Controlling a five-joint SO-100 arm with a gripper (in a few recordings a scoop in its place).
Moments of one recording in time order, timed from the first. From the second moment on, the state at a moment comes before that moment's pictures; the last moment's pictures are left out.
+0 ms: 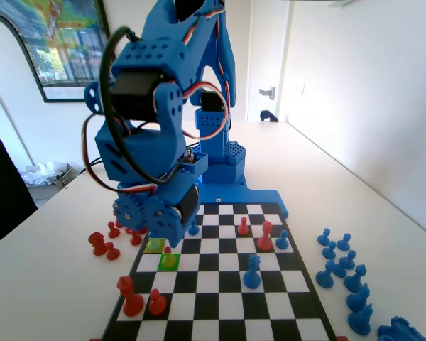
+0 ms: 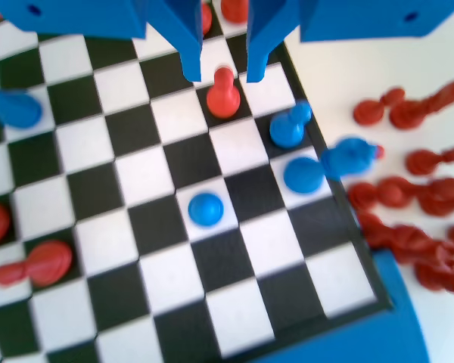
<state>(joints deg) 17.4 71.4 102.9 56.4 -89.2</state>
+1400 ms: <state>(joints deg) 16.8 67.7 102.7 51.2 -89.6</state>
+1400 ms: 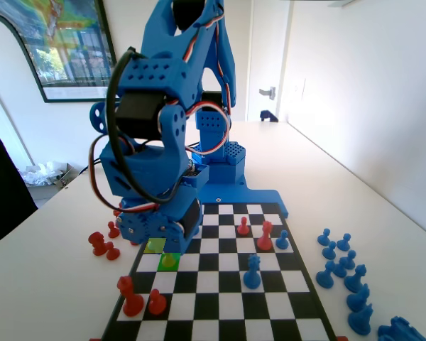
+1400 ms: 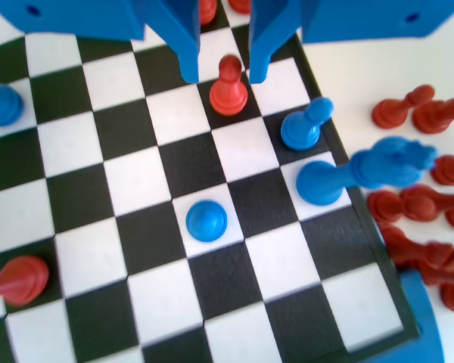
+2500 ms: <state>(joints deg) 17.6 67.7 105.5 49.7 -92.6</state>
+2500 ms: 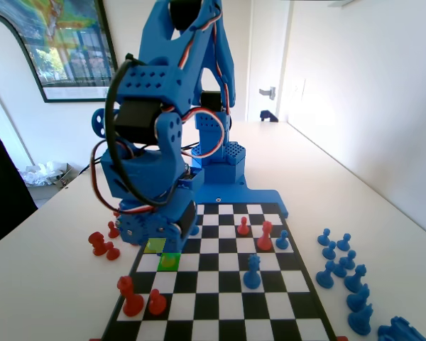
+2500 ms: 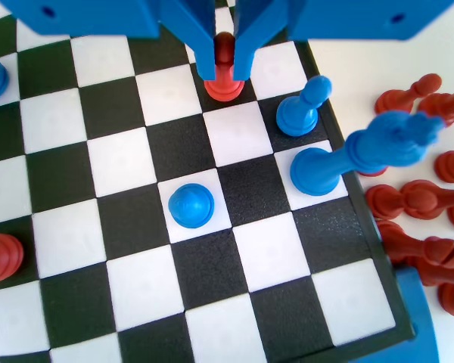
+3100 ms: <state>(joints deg) 22.8 77.2 95.9 65.4 -87.4</state>
